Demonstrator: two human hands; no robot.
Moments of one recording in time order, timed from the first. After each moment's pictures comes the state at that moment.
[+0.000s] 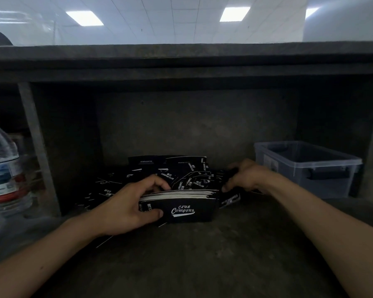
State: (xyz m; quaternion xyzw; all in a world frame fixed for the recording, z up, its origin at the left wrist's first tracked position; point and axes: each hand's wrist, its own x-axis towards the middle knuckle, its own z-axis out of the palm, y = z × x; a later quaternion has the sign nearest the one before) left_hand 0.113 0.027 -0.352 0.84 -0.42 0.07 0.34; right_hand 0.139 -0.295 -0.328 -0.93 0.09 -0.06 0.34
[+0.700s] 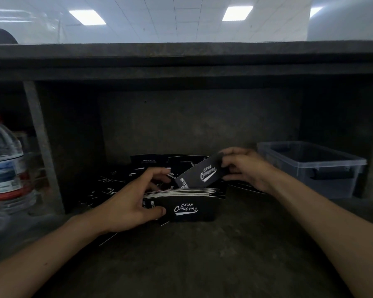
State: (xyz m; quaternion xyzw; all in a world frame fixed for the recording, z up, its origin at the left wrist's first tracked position) left_hand 0.115 0.031 -0.354 0.85 -0.38 0.07 0.35; right_hand 0.134 -0.281 -0.319 -0.75 -0.01 -0.09 0.66
